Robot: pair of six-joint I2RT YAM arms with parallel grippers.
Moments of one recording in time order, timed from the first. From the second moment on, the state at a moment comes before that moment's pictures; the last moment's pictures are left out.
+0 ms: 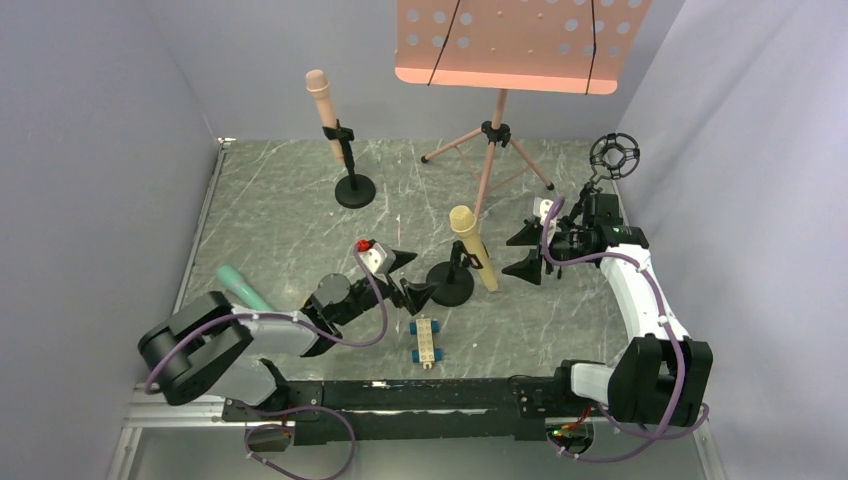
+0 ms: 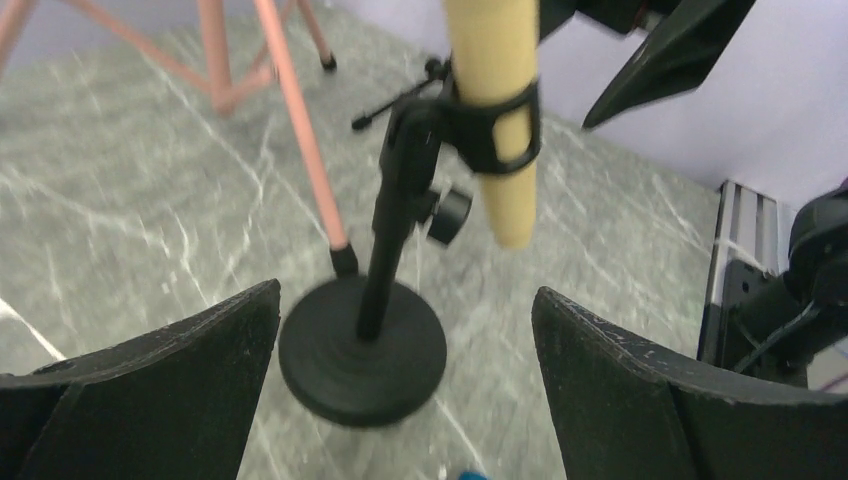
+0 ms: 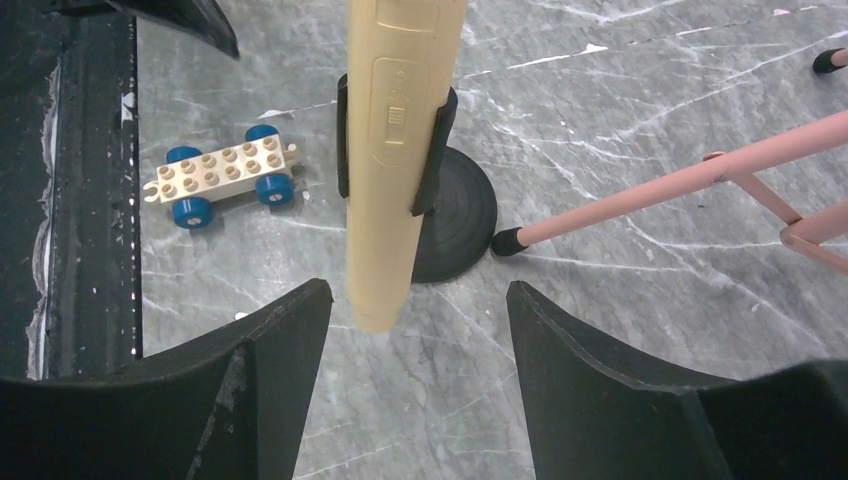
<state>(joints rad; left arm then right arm) -0.88 1.36 0.33 1.17 0.10 -0.20 -0.08 1.22 0.93 -0.84 -1.19 -1.12</state>
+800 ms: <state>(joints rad) -0.85 1.96 0.56 1.45 0.18 -0.29 -0.08 1.23 0.93 -0.90 -1.19 -1.18</state>
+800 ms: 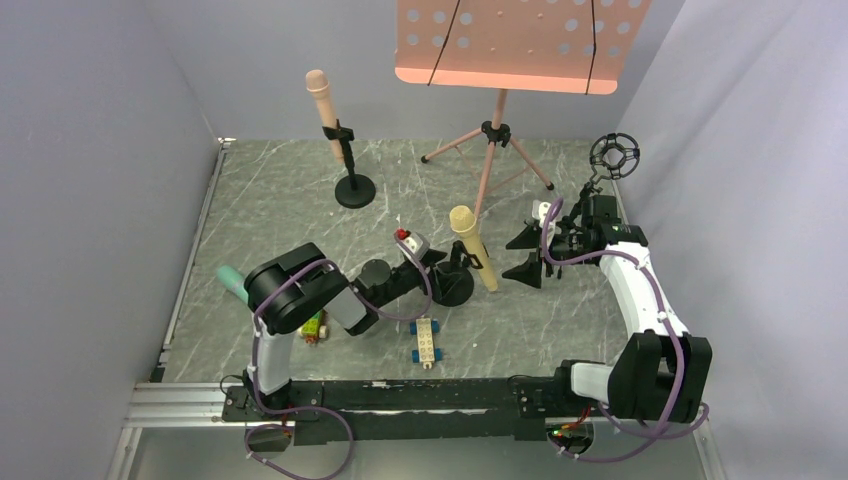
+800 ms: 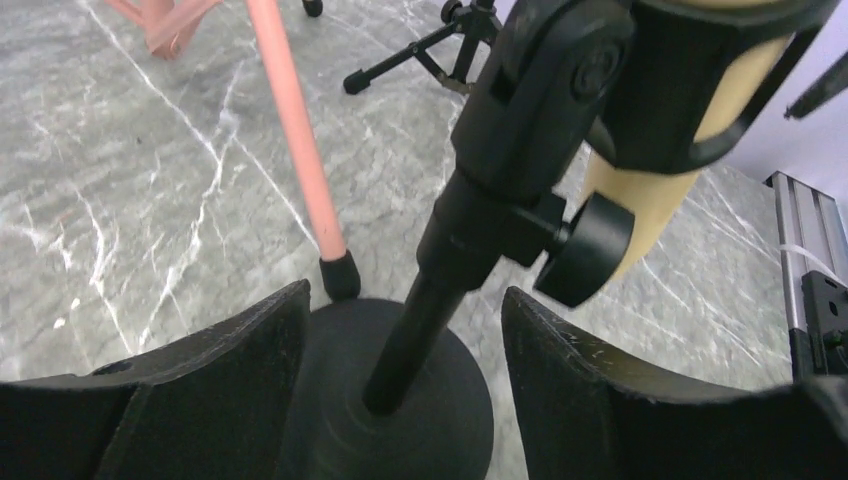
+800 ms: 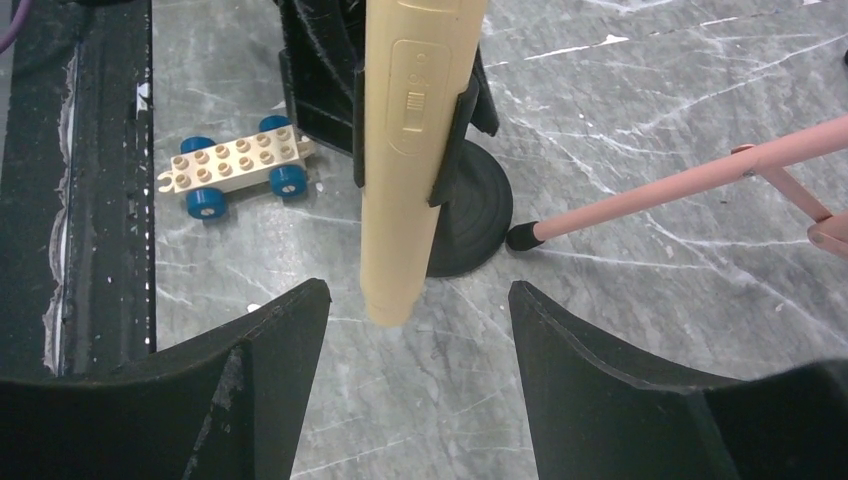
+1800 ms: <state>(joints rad) -0.83 2.01 0.65 1.42 0.22 -0.23 -0.08 1.24 0.93 -0.92 -1.19 -1.20</state>
